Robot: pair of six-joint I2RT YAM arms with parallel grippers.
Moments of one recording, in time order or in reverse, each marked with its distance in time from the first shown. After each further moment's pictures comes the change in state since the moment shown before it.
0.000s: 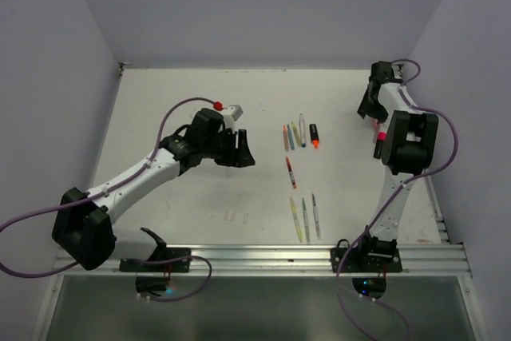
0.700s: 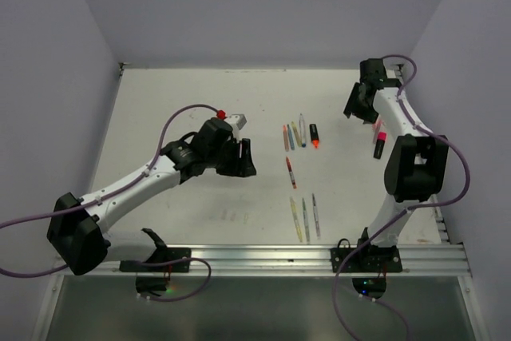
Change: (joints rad) left arm -0.119 -0.042 0.011 -0.135 -0.156 -0.103; right arm 0.146 -0.359 -0.216 -0.107 -0.107 0.079
